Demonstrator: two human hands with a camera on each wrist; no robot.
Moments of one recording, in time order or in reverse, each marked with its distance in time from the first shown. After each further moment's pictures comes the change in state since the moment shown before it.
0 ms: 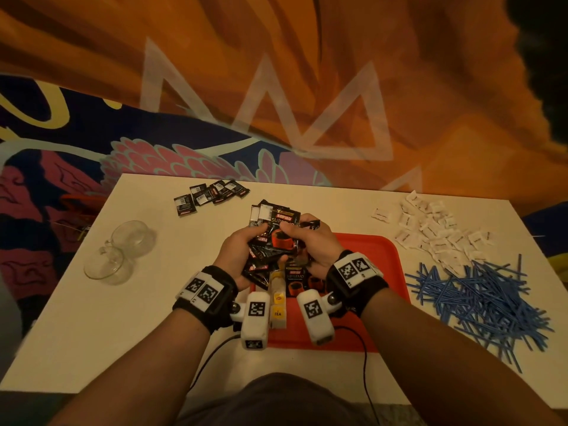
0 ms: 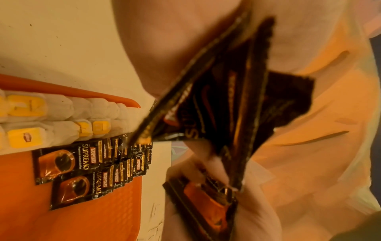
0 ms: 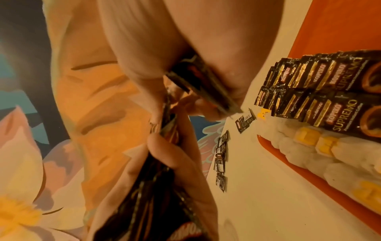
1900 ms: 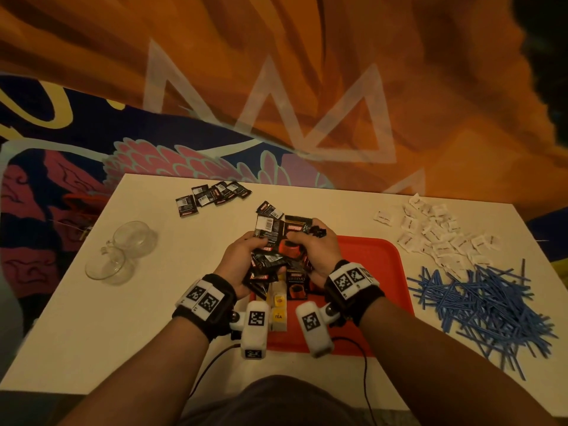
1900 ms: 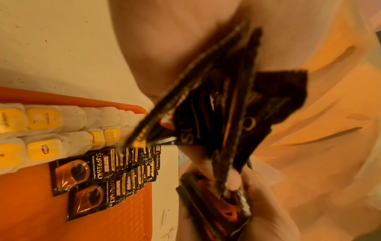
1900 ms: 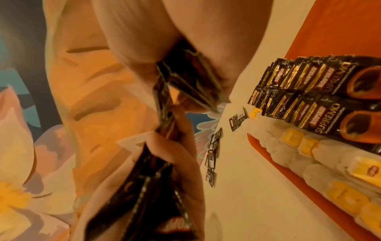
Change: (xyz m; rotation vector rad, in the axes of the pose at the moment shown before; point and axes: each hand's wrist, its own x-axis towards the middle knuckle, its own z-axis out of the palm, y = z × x) left_hand 0.012 -0.011 -0.015 0.094 0.049 0.043; right_hand -0.003 0.008 0.000 -0.052 0.142 -0.157
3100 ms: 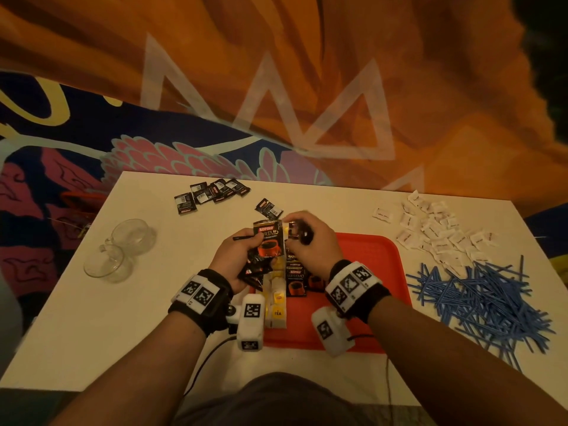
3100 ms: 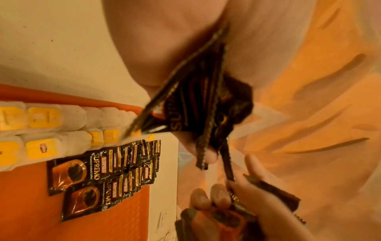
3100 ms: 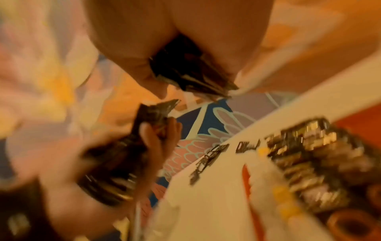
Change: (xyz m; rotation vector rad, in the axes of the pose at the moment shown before) left_hand 0.002 0.003 -0.005 0.087 0.093 0.046; right_hand -0.004 -0.004 -0.010 -0.711 -0.149 -0.451
